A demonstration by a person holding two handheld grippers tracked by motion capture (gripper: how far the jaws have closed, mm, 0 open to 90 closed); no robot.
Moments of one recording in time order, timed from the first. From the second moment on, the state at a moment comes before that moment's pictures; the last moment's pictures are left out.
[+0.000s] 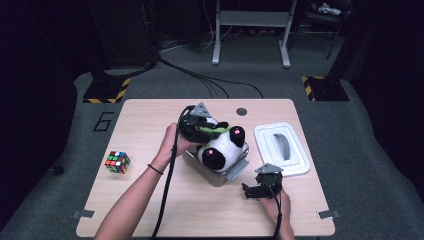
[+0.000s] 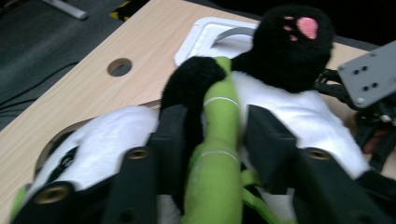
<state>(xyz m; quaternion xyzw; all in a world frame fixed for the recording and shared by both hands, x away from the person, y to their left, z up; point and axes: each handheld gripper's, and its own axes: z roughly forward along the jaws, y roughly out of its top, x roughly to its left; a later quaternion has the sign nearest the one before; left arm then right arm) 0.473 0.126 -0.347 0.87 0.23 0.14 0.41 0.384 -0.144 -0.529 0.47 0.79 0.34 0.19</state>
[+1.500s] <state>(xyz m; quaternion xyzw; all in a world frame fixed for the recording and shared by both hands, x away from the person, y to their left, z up) 0.465 0.113 -0.373 0.89 0.29 0.12 0.32 0.383 -0.144 -0.529 0.47 0.79 0.34 0.19</state>
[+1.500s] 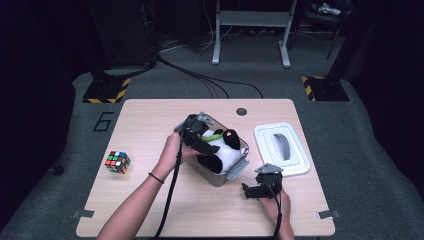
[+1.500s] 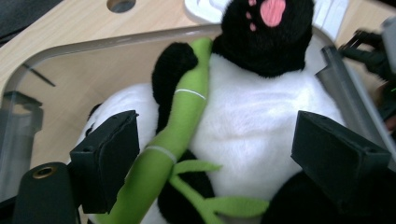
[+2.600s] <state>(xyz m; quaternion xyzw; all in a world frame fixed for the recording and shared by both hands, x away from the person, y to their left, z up) 0.450 0.121 -0.373 0.90 0.29 0.12 0.31 0.383 -0.144 -0.529 0.47 0.79 0.34 0.19</state>
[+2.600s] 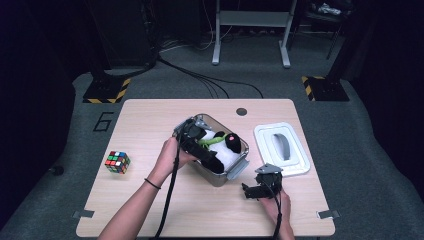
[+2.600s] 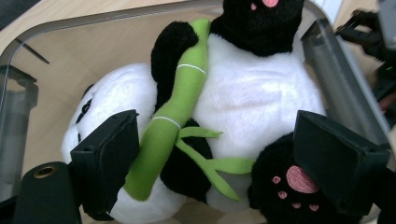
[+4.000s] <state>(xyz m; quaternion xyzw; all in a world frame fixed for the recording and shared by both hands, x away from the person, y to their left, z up) 0.476 0.096 -0.383 0.89 0.31 0.08 0.32 0.383 -0.145 -0.529 0.46 0.80 0.33 0.19</state>
